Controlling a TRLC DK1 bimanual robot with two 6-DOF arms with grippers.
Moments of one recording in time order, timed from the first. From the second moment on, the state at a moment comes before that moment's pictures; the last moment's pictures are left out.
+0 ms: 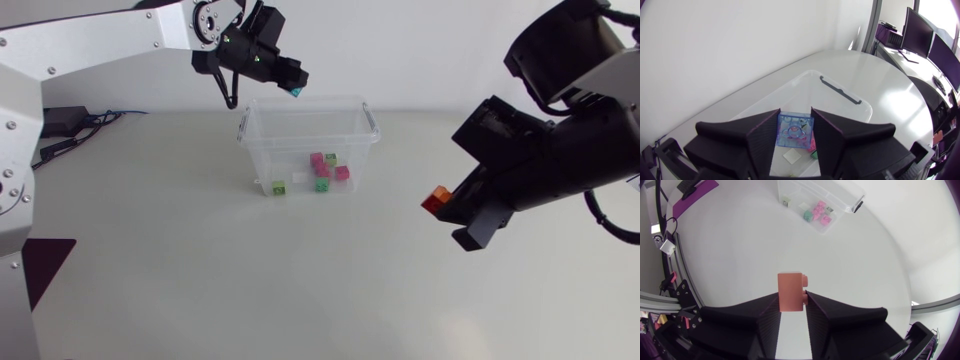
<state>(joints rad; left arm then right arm) -0.34 2.16 2.04 -0.49 0.28 0.22 0.46 1.19 1.13 -1.00 -0.04 -0.35</state>
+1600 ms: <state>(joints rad) -0.07 0.88 0.99 -0.54 0.21 0.22 0.48 1.91 1.85 -0.55 -0.05 -0.26</state>
